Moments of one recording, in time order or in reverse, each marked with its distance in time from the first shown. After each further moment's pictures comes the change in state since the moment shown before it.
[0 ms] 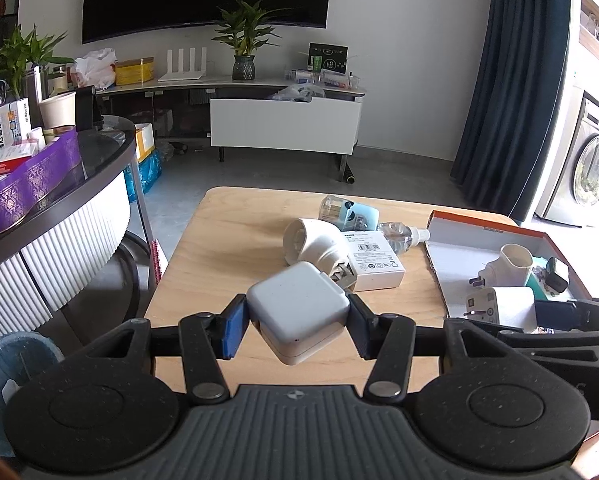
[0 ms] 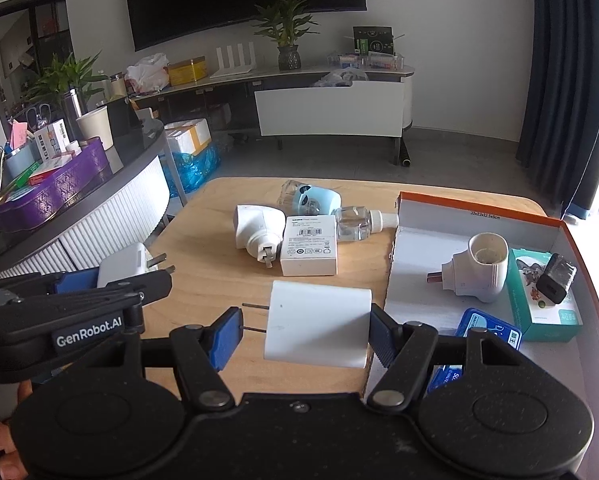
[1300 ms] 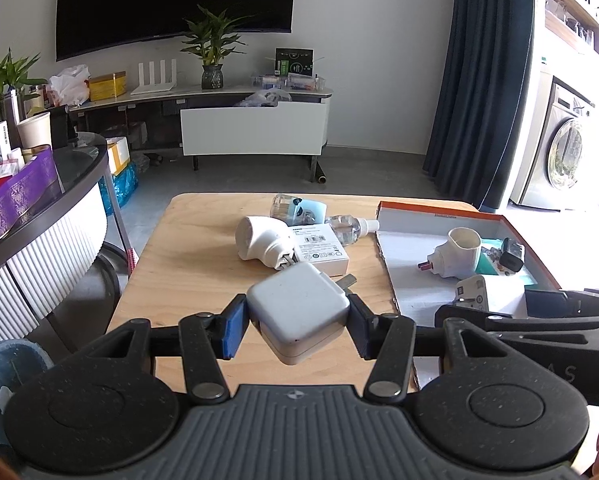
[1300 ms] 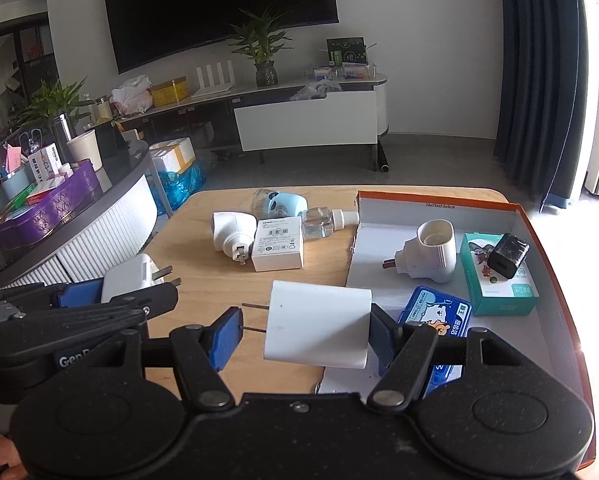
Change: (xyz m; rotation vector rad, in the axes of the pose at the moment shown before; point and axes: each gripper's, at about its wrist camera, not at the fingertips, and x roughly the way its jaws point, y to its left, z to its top) left arm -0.025 -0.034 -0.013 0.065 -0.014 -0.055; right arm -0.041 -0.027 -0.018 0.059 -0.045 -0.027
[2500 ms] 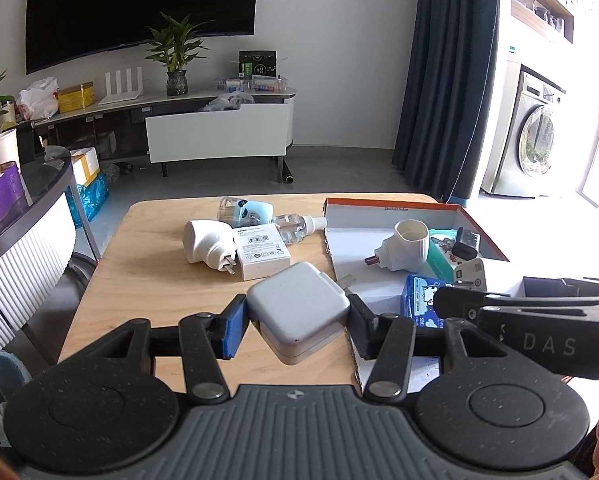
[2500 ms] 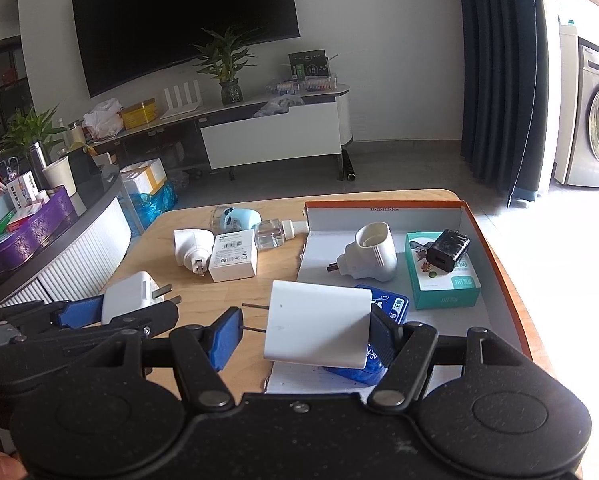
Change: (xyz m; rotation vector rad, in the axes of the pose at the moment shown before) left arm -0.006 -0.038 -0.005 0.054 -0.003 -0.070; right arm -0.031 -0.039 -0.006 0.068 -0.041 -0.068
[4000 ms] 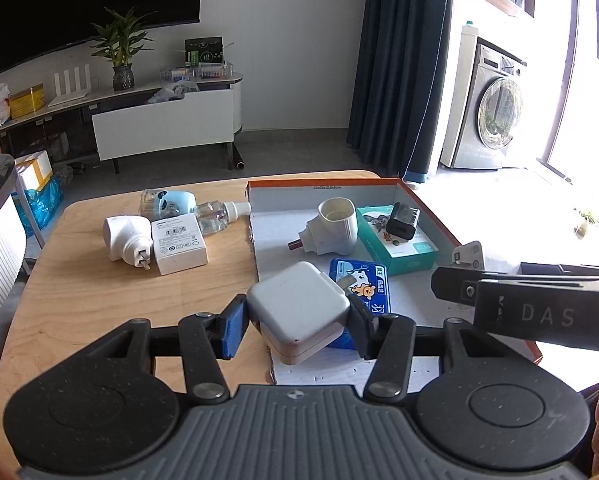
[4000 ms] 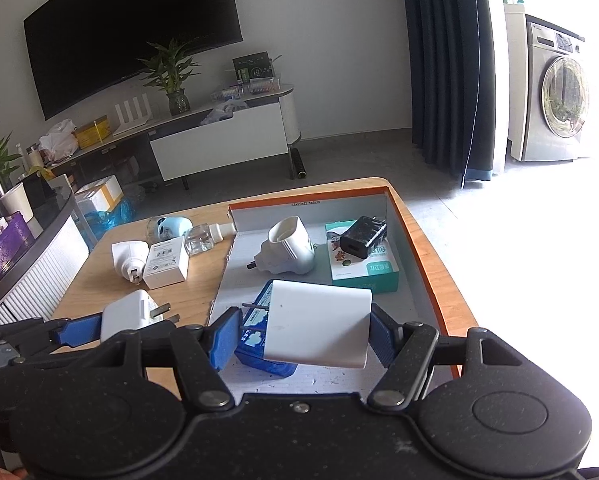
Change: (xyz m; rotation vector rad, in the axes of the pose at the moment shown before) left arm 0.020 -0.057 -0.001 0.068 0.049 -0.102; right arm -0.013 -0.062 -0.007 0.097 -0.004 -0.101
